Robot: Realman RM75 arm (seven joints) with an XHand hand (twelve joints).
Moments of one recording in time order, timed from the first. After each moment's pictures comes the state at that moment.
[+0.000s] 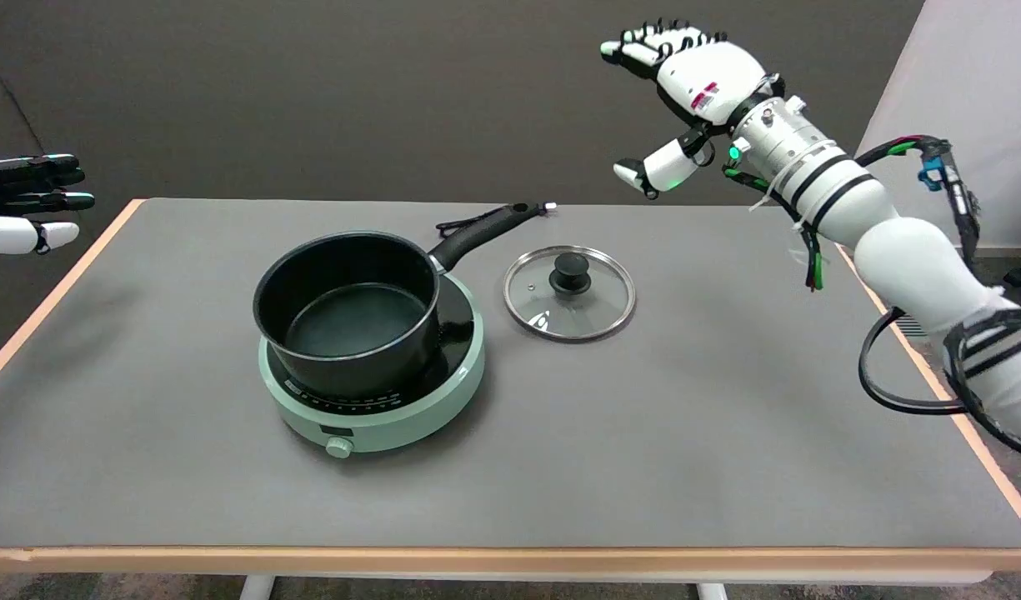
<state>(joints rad) 0.39 -0.79 -1.74 1.54 1.39 -0.03 -0.70</state>
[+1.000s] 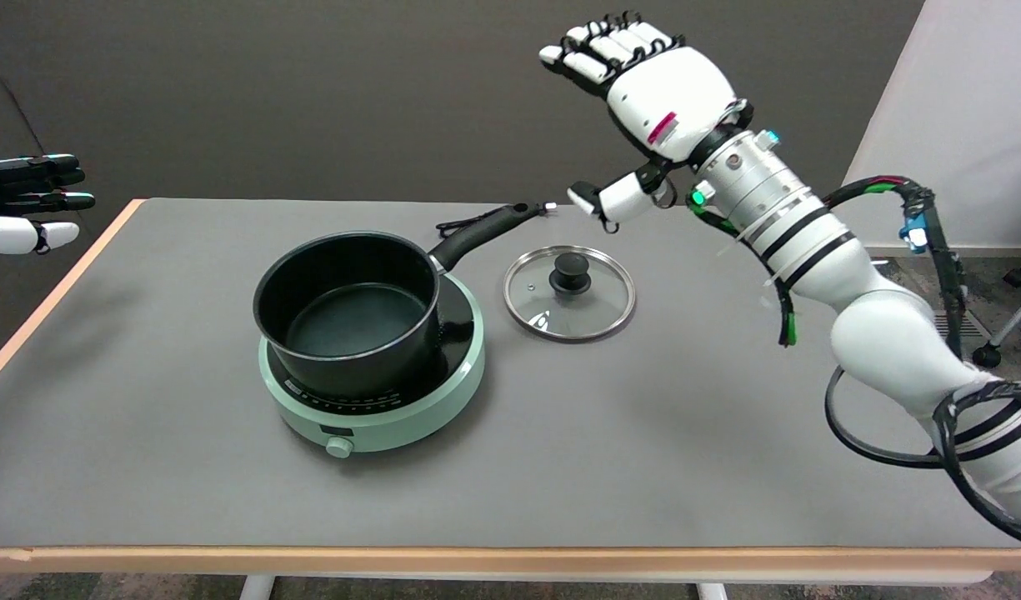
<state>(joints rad) 0.19 -0.90 -1.71 1.84 1.17 0.06 -0.72</state>
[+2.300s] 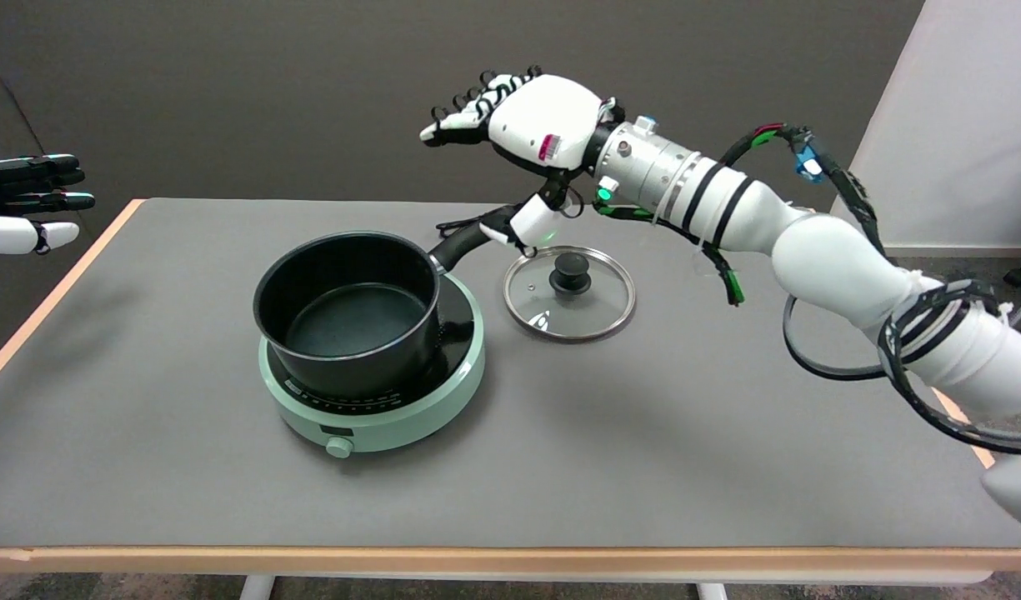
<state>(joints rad) 0.62 -0.83 -2.13 1.66 1.42 -0.15 -0.69</state>
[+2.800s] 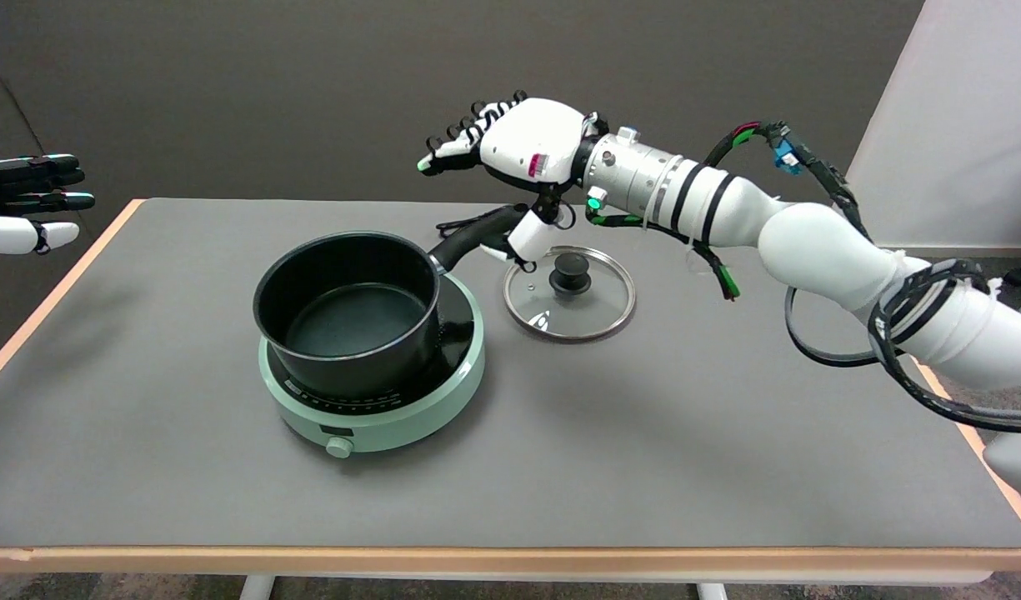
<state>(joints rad) 0.72 -0.80 -2.26 1.58 1.47 -0.19 -0.69</state>
